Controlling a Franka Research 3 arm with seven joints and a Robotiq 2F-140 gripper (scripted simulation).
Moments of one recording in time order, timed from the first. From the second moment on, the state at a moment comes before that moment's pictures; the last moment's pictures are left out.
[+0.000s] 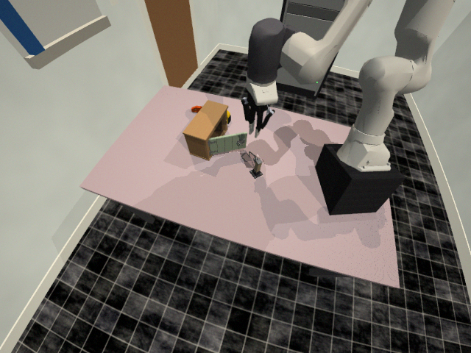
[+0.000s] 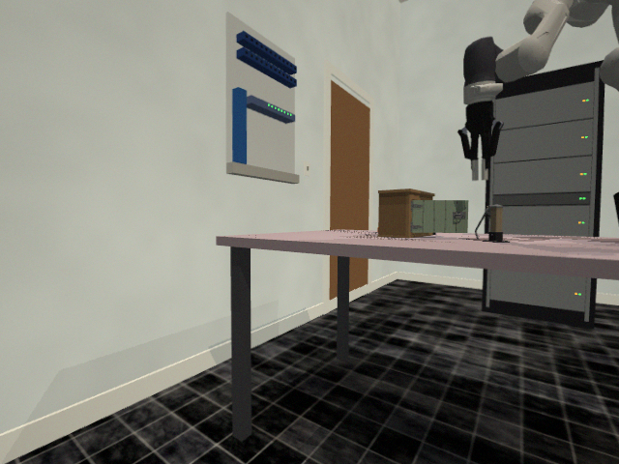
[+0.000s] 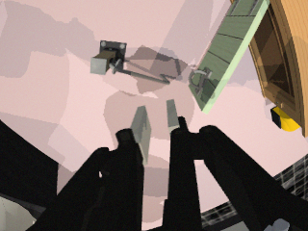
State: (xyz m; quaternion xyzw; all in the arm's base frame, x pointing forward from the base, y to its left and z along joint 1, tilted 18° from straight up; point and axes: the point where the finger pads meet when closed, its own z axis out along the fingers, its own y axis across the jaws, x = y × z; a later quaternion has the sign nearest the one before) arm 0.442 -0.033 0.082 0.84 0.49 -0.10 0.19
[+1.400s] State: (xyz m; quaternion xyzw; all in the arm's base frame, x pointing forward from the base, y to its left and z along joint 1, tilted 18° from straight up) arm 0.437 -0.040 0.073 0.60 0.79 -0.12 0.11
